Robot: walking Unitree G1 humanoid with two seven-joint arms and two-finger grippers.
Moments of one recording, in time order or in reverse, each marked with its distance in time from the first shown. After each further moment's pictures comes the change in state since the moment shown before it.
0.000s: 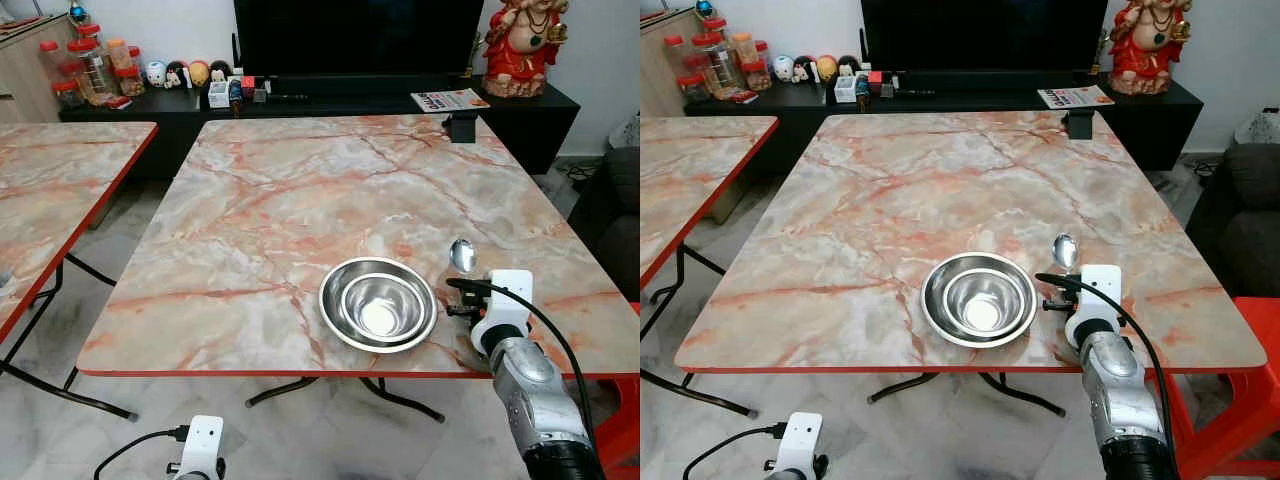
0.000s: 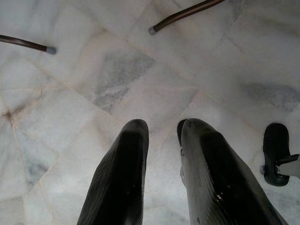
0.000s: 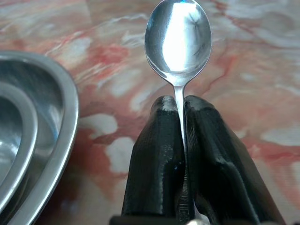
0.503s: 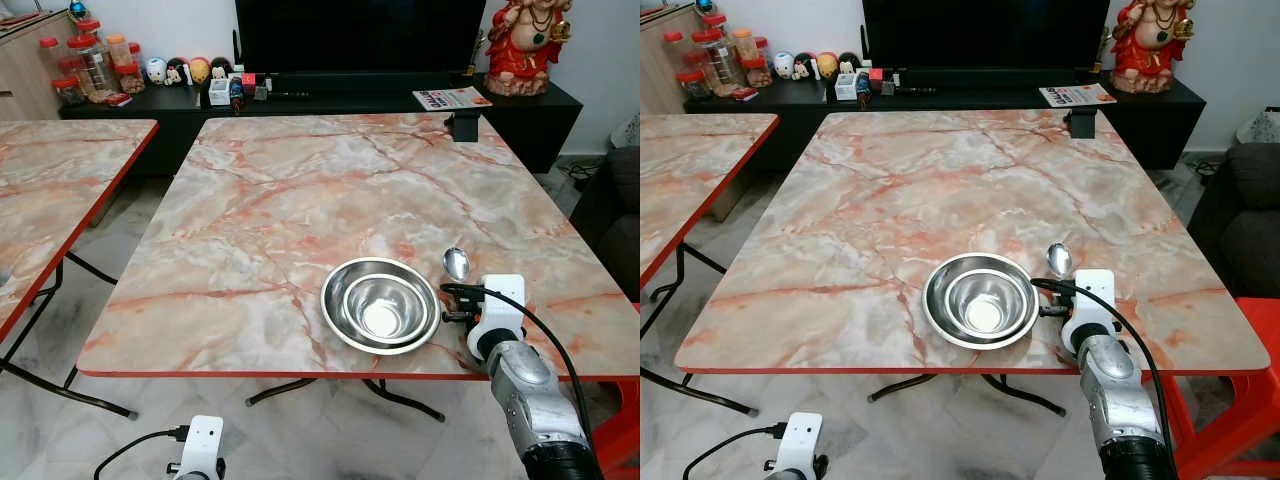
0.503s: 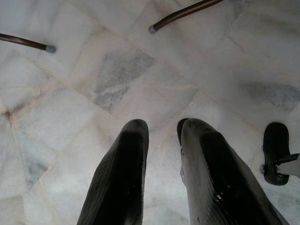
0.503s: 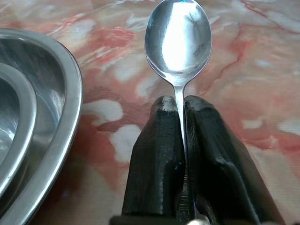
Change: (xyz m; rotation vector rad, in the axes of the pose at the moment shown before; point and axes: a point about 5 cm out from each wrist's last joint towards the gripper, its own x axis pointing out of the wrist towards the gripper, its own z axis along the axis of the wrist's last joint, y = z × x) left arm 0.000 0.000 0.000 0.000 0.001 0.000; right arm 0.000 0.001 -0.006 -0.012 0.035 0.004
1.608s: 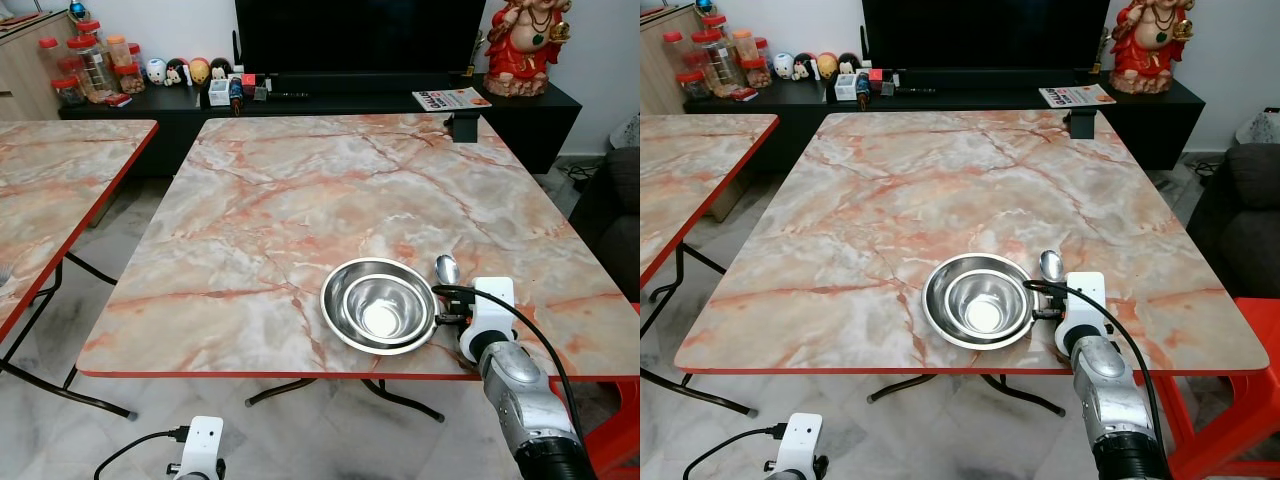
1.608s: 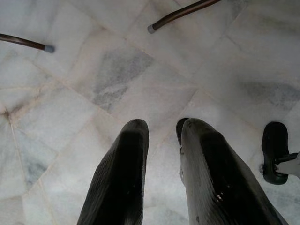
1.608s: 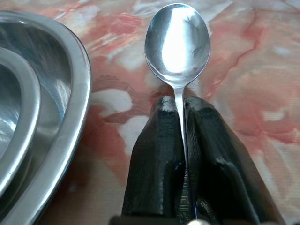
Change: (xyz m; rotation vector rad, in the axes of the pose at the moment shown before) left arm 0.000 0.000 -0.001 0.000 0.003 -0.002; right arm 0.005 0.007 -0.006 0.001 0.039 0.015
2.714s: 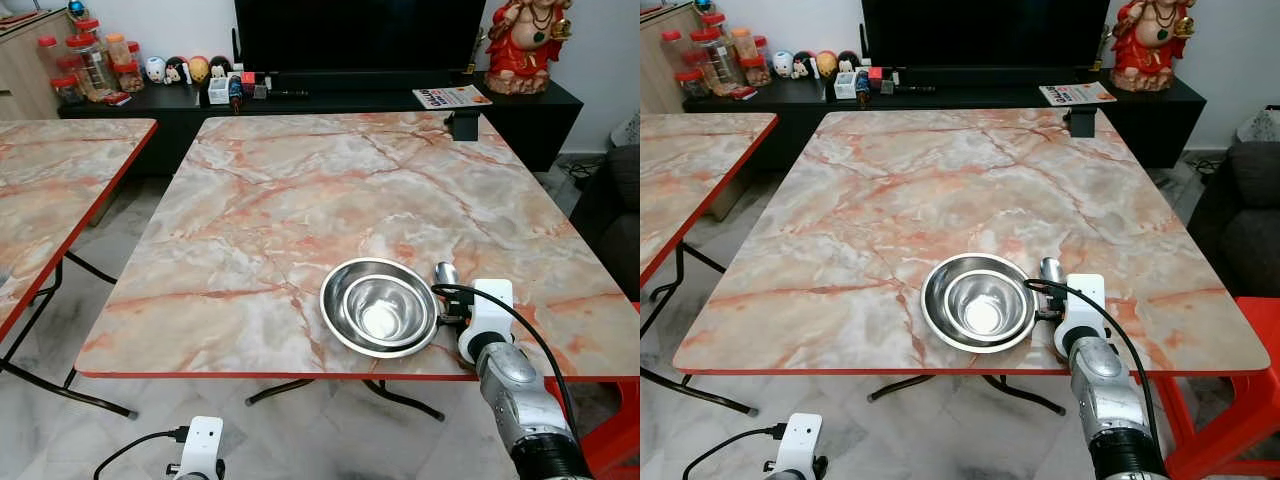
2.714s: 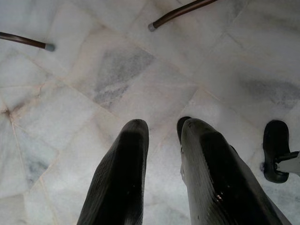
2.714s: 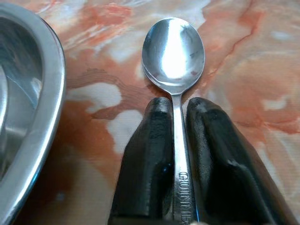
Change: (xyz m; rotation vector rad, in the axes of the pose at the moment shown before) left arm 0.000 0.000 0.000 0.002 0.003 0.000; right arm 0.003 0.000 -0.005 0.024 0.015 -0.026
